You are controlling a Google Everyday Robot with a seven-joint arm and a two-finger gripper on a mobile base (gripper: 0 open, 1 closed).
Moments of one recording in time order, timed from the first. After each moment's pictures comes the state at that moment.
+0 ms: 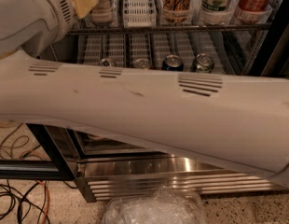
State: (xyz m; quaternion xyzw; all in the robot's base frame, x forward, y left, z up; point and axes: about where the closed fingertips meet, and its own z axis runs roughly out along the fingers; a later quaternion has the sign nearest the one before) arm 0.563 0.153 1.095 -0.02 0.74 -0.02 0.67
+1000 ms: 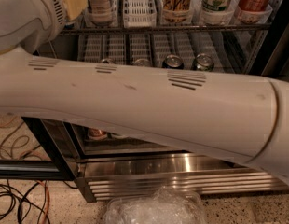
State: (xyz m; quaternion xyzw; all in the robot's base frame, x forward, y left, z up) arm 0.573 0.175 1.090 -0.02 0.75 0.02 0.66
